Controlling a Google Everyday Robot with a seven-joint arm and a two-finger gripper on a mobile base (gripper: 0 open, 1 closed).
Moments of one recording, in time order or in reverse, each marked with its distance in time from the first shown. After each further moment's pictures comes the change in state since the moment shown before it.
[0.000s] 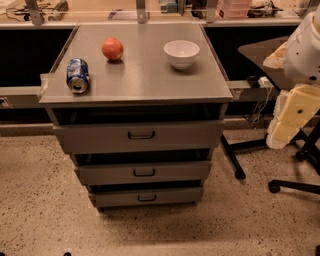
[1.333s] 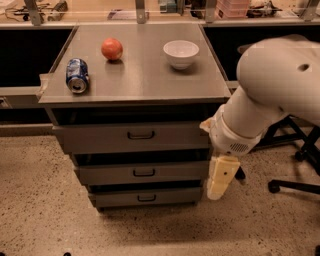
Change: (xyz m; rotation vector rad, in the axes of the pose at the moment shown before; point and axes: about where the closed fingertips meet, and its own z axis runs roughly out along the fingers) arm -0.049 0.064 0.165 -0.157 -0.077 -0.158
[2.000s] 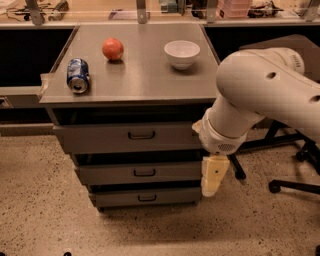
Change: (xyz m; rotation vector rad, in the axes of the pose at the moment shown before) arm -0.003 -0.011 0.026 -0.006 0.053 -0.060
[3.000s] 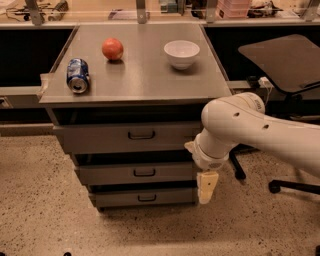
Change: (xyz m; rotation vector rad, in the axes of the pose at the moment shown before) arm 0.025 -0.021 0.119 -0.028 0.010 -0.125
